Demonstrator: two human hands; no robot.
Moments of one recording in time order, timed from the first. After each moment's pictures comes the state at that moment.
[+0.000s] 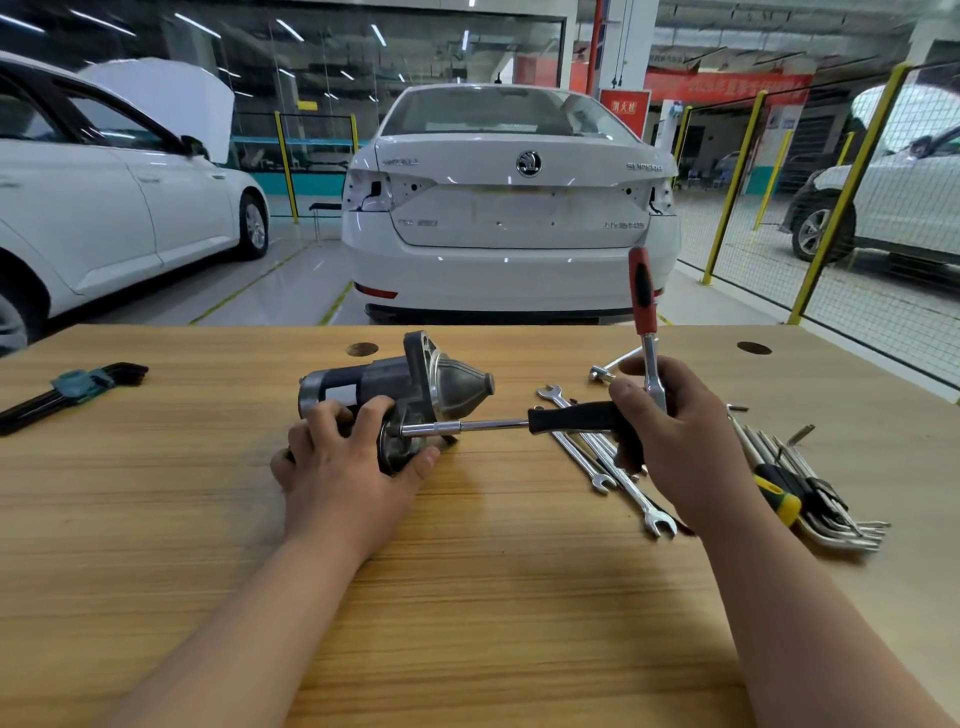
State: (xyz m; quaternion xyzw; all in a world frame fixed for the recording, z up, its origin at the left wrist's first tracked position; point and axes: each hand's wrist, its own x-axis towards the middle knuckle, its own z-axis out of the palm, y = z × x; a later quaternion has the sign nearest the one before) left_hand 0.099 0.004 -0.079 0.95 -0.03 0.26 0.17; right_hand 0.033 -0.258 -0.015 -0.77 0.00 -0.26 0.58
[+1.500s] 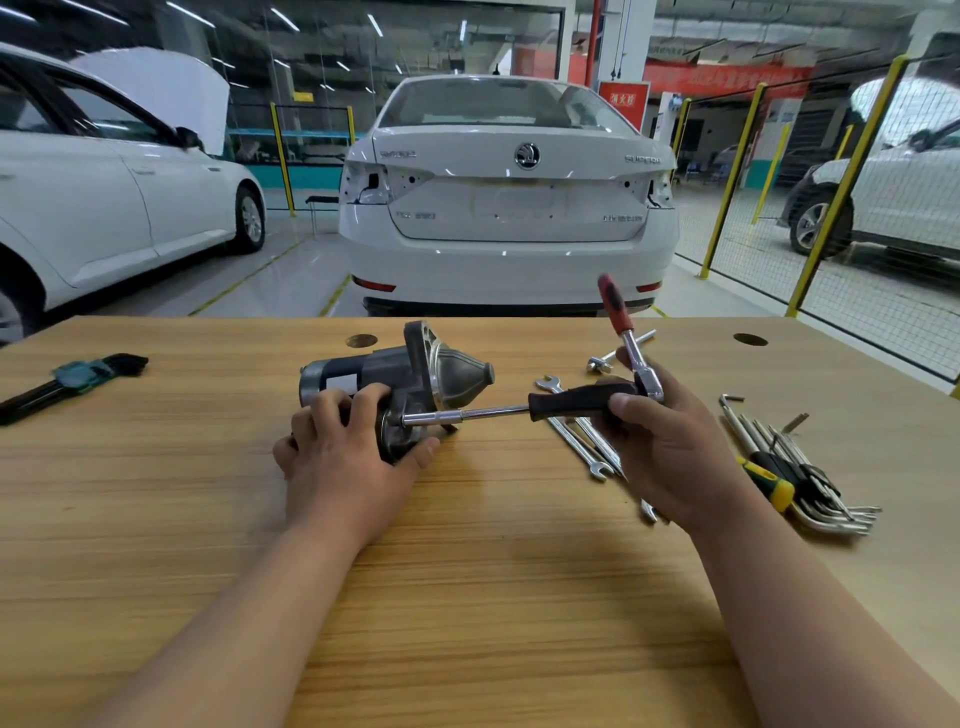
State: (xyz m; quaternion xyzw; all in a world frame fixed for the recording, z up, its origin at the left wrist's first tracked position) left_hand 0.100 0.005 -0.080 0.95 -0.03 0.26 0.18; right_hand 0.043 -0.264 -0.033 -0.55 -0.05 -0.12 0.83
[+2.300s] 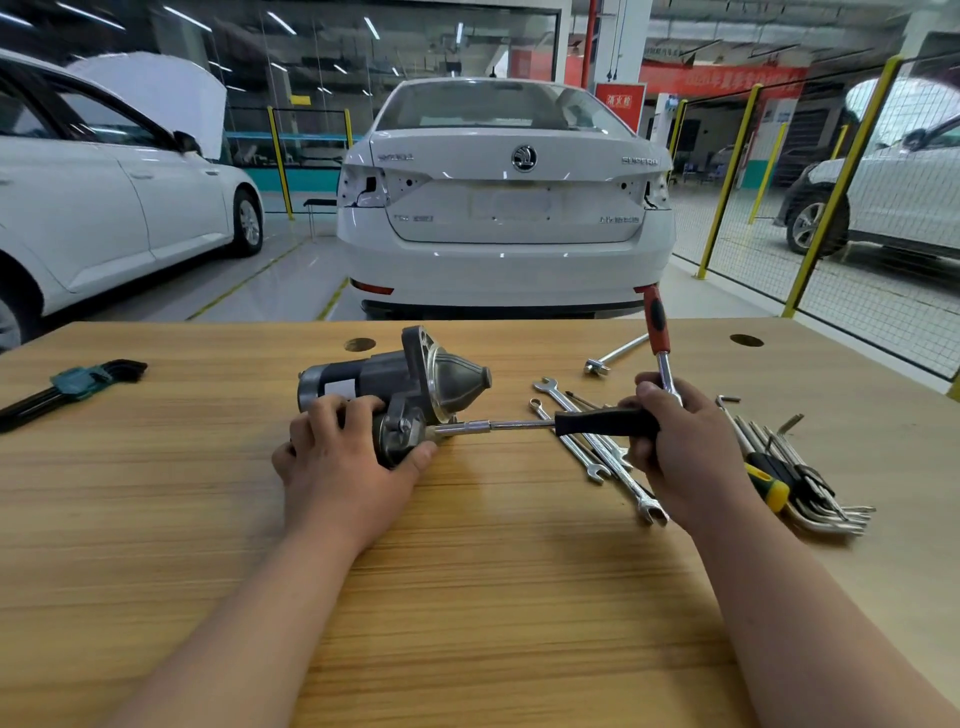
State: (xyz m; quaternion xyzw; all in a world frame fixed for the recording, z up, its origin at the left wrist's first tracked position) left_hand 0.097 0.005 -0.078 0.95 -0.02 0.24 0.18; right_hand 0.039 -0.266 -0.029 -0.61 0.11 -0.21 0.76
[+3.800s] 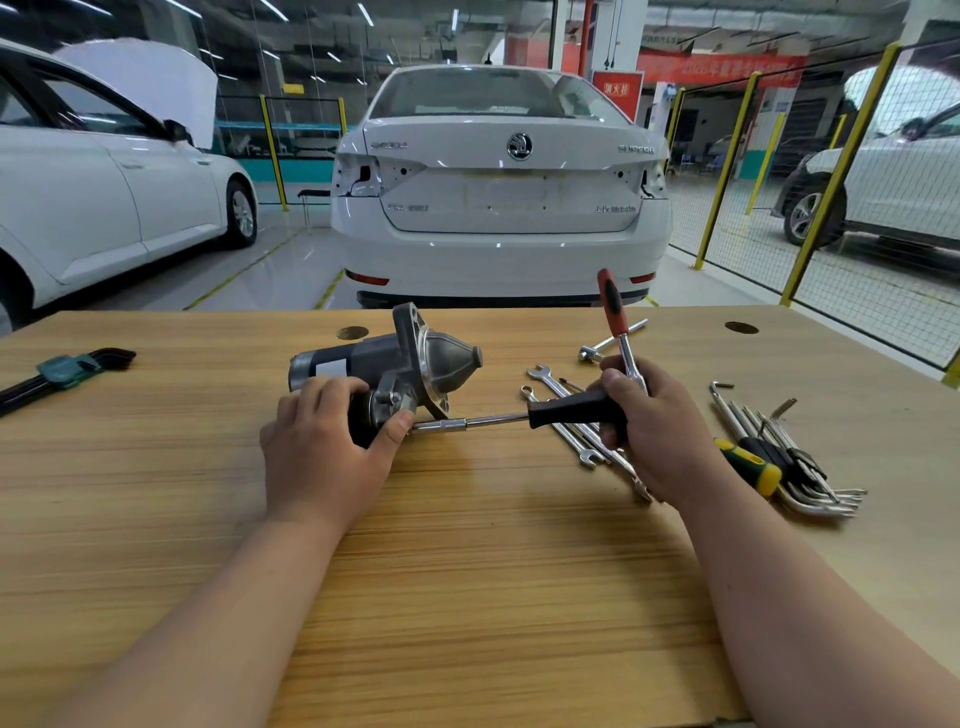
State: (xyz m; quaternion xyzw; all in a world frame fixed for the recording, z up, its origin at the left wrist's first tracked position) left_hand 0.090 0.007 -0.068 0.90 -0.06 0.33 0.26; right_hand 0.052 -0.269 -0.040 -0.74 0.05 -0.19 0.65
